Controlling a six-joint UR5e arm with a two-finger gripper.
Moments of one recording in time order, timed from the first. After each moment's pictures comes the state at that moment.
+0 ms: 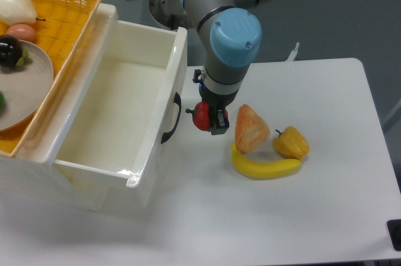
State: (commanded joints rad) arm 2.45 -1.82 -1.46 -1.55 1.48 1.82
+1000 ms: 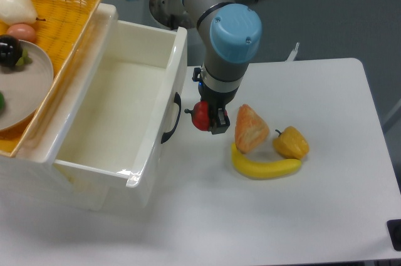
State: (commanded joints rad) arm 2.45 -1.80 -1.45 -1.54 1.42 1.73
